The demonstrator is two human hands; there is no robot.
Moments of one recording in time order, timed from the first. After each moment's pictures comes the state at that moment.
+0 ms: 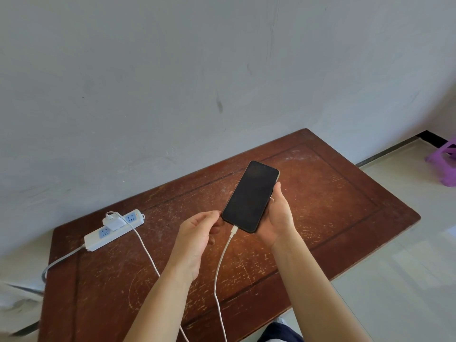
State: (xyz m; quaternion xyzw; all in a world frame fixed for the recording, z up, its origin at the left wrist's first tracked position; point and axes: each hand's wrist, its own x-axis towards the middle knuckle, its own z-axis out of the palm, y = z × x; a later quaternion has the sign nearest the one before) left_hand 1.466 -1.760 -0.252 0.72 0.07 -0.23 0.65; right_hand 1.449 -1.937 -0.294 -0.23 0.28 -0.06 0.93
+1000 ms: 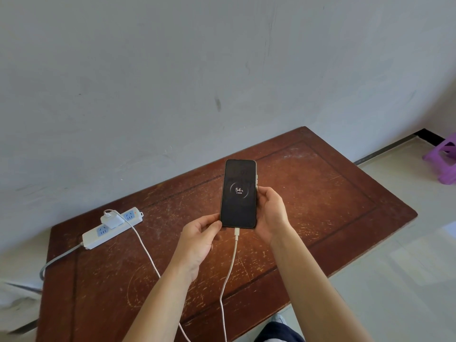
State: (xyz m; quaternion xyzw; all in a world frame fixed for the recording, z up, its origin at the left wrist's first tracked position) left_hand 1.464 -1.758 -0.274 0.75 0.02 -0.24 0.61; right_hand 1.452 -1.936 -0.300 -0.39 0.31 -0.03 0.87
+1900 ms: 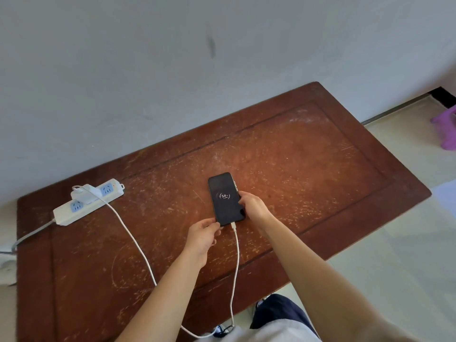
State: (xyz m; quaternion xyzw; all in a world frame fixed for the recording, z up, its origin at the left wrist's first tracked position) left_hand 1.493 -1.784 -0.422 0.71 0.23 -0.35 0.56; right_hand 1.483 -1.947 -0.416 -0.62 0.36 0.17 0.67
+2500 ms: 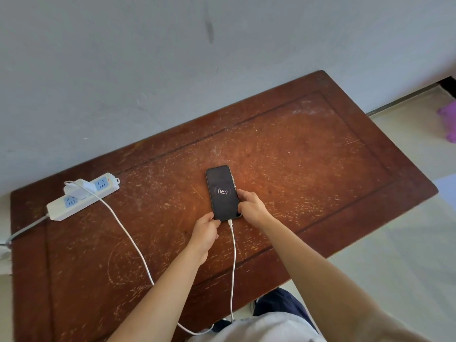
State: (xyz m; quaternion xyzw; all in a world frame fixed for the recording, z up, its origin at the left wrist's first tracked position) left_hand 1.495 -1.797 -0.437 0.74 0.17 -0.39 0.52; right_hand 1.486 -1.955 -0.451 -0.74 0.30 0.18 0.58
